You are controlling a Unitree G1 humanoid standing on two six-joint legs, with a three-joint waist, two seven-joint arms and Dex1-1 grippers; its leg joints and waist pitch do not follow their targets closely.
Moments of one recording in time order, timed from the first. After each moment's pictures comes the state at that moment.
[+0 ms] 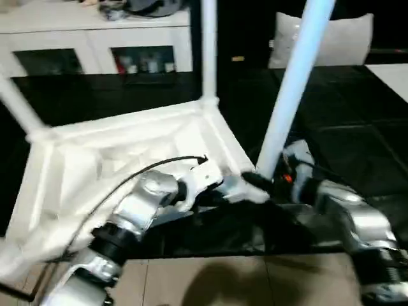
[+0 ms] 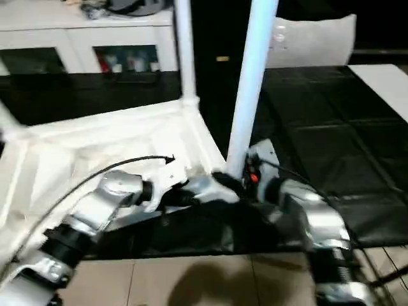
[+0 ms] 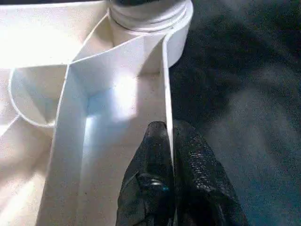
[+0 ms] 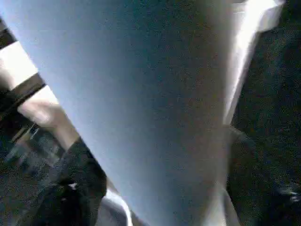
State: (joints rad) left arm -0.53 0.27 -0.38 0.38 0.08 0.28 -1.07; right arm -0.33 -0.39 0.00 0.25 0.27 0.41 0.92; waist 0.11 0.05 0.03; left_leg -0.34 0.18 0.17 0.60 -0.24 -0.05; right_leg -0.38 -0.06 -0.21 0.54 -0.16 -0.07
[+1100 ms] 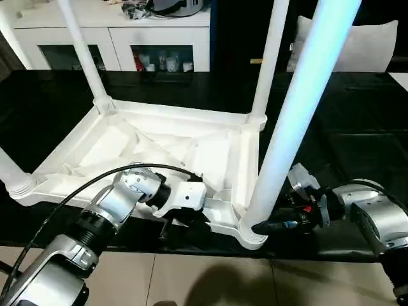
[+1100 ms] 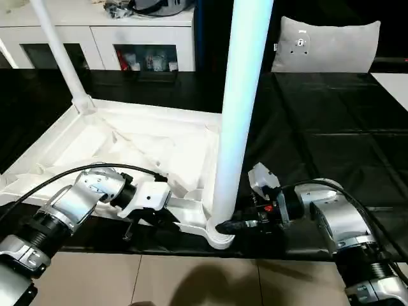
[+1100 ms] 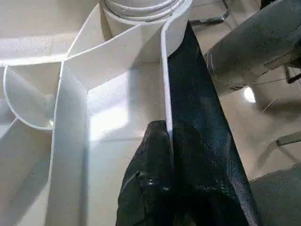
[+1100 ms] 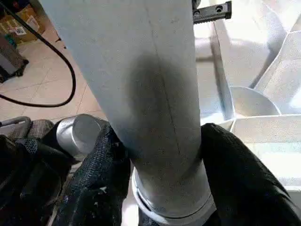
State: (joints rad) left arm -0.60 0.42 -0.49 0.49 0.07 -0.07 -1.41; right arm -0.35 -0.59 0.20 0.25 0.31 0.29 1.51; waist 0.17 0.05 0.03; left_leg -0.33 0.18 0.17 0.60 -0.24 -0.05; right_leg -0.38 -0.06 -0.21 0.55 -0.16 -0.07
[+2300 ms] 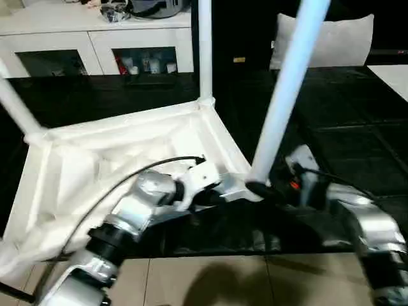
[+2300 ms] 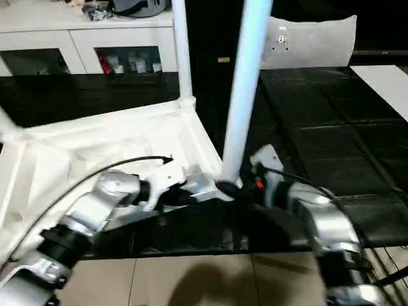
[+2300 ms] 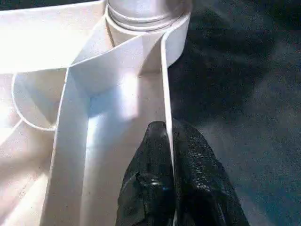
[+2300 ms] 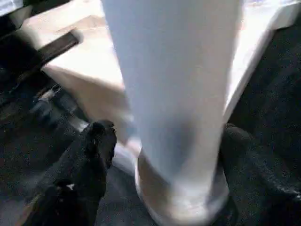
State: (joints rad) left arm -0.53 0.29 -0.38 0.38 0.09 0.27 -1.06; right arm -0.30 -0.47 0.04 0.26 0.25 0.34 1.04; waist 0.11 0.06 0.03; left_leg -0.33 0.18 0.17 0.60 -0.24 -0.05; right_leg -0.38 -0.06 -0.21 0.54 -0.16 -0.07
